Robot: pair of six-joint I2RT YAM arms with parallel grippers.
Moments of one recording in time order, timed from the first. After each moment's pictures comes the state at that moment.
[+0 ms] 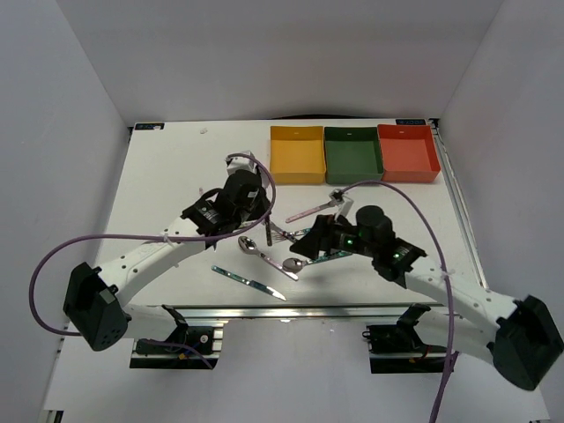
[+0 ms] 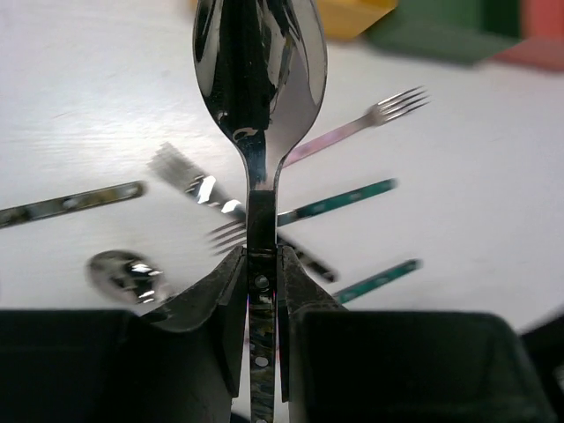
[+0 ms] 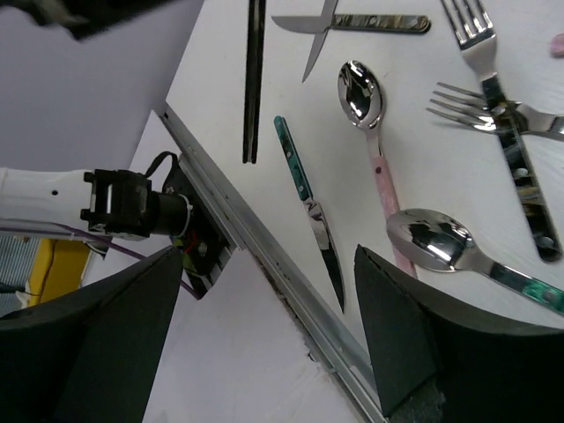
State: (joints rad) left arm -0.76 1.33 1.08 -0.42 -0.34 -0.68; right arm 0.70 0.97 0.56 0.07 -0.43 0.70
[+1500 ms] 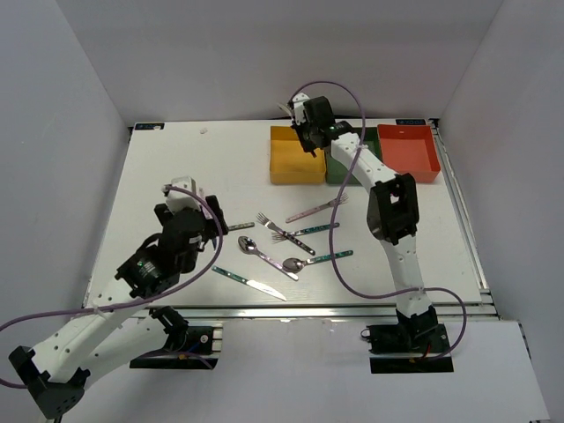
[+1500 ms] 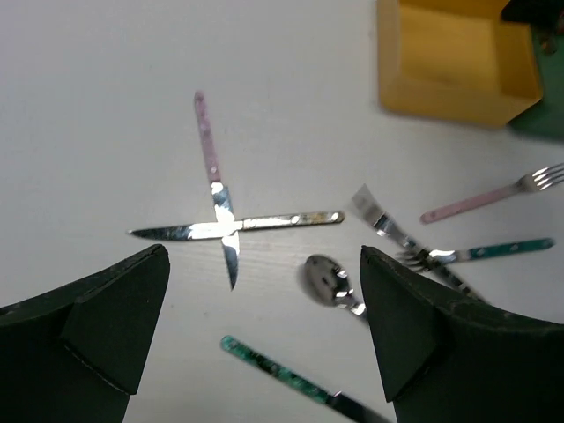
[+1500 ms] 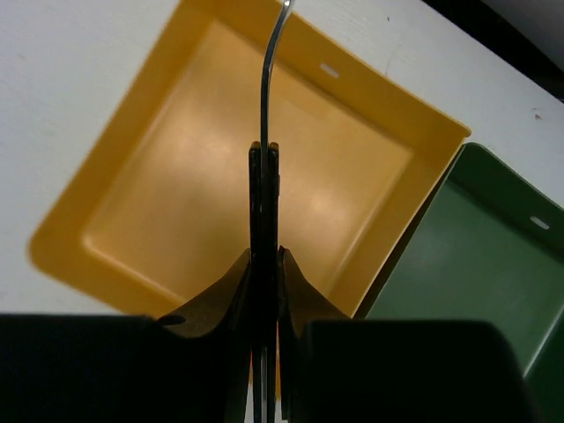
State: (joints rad) left arm -0.76 0.75 0.84 -0.52 -0.73 -0.47; right arm 0.49 2.32 2.16 -0.50 0.00 -0.15
